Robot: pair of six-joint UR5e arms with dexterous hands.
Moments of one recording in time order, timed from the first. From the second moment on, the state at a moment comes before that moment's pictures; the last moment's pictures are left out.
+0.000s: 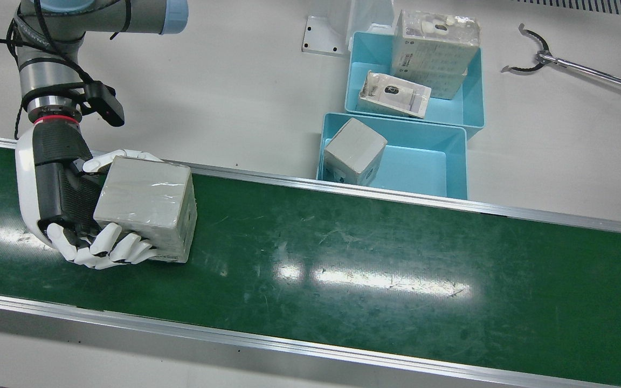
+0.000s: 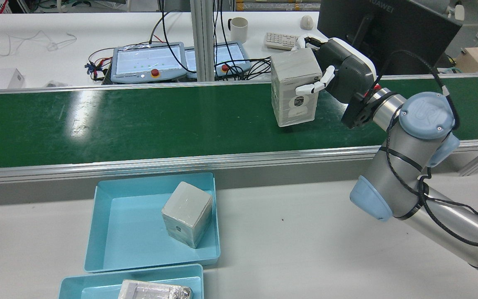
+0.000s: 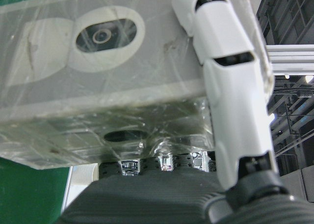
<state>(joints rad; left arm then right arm) -1.81 -1.79 -1.75 0.44 1.92 -0.15 0.94 -1.06 1.82 -3.57 -1.31 -0.12</state>
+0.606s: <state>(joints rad) -1.81 -1.79 -1.75 0.44 1.92 -0.15 0.75 -0.87 1.96 -3.66 -1.20 -0.29</state>
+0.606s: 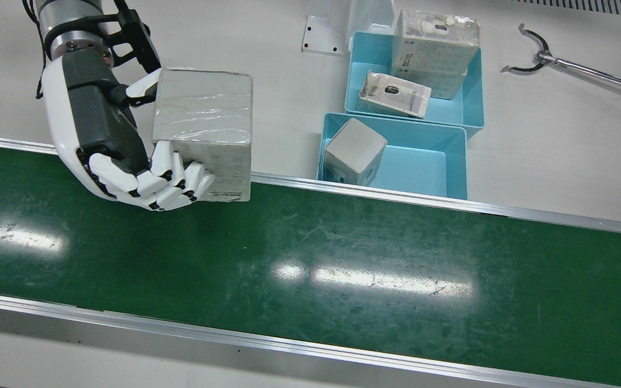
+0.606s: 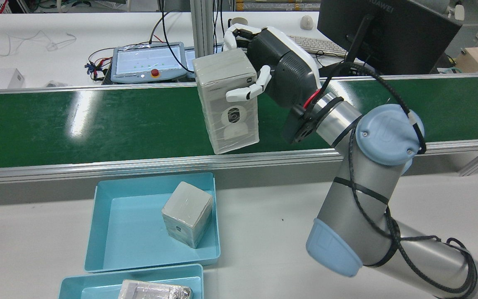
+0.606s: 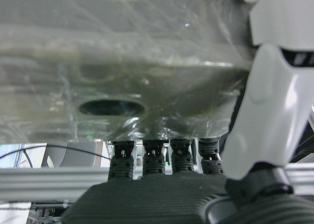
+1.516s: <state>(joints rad) -1.81 -1.79 -1.75 0.44 1.92 -0.15 0.41 -0.73 1.77 -3.50 -0.99 -0.57</state>
